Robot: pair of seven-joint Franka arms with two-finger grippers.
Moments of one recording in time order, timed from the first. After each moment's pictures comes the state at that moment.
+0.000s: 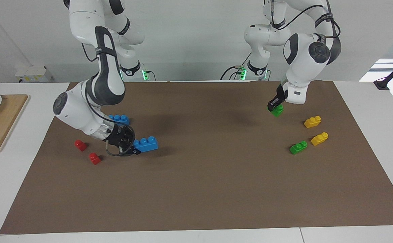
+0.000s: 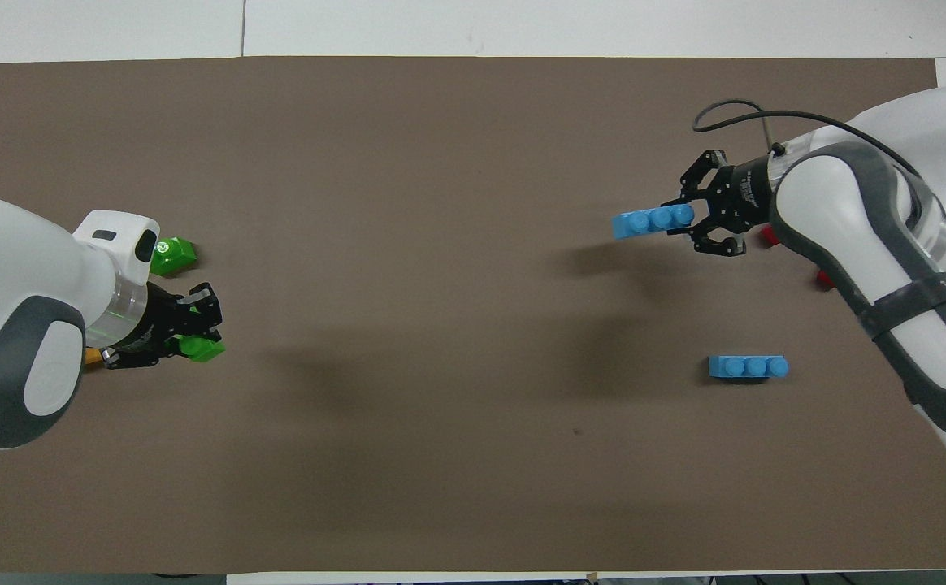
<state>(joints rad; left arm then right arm) -0.12 -0.10 -0.01 -2.12 -0.08 1.86 -0.51 -0.07 0.35 0.06 -1.78 0.51 2.04 1.12</state>
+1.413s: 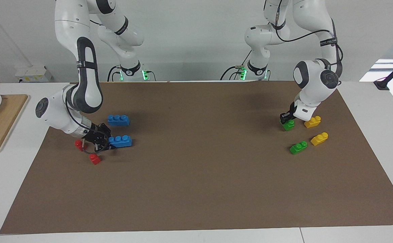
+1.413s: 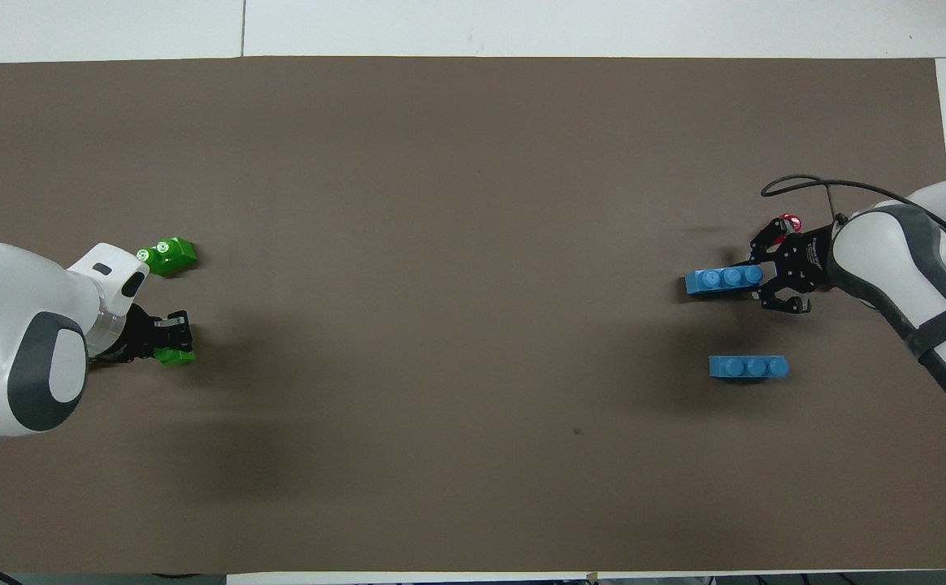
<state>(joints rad) 0.03 0.03 -0.02 -2.30 -0.04 2.17 -0.20 -0.21 0.32 0.06 -2.01 0.44 2.14 1.07</state>
